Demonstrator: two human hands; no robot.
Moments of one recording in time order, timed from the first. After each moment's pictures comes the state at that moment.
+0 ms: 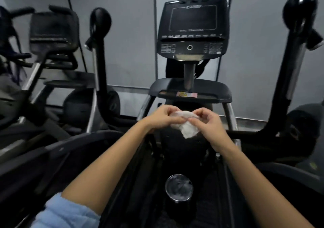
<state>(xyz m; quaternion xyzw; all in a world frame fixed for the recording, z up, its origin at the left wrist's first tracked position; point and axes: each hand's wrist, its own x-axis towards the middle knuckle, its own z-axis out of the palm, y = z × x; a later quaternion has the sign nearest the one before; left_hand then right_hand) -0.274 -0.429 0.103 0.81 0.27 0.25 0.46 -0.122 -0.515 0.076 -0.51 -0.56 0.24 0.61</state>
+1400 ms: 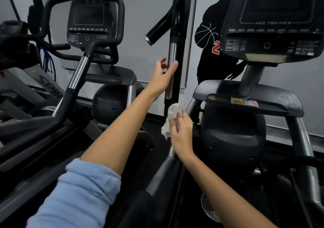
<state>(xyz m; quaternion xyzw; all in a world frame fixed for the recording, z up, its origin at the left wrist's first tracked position) -0.471 -0.212 0.160 0.69 0.35 0.52 0.37 -0.394 -0.277 0.012 -0.59 -0.58 0.13 0.55</state>
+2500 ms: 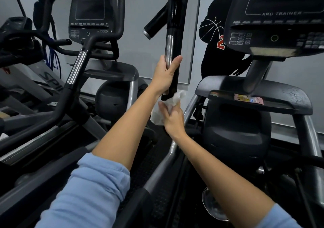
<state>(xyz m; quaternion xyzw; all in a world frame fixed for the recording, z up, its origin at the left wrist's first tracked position) -0.449 -0.200 0.152 0.68 0.33 0.55 0.36 -0.397 -0.242 0.034 -0.54 -0.56 0.24 0.57</state>
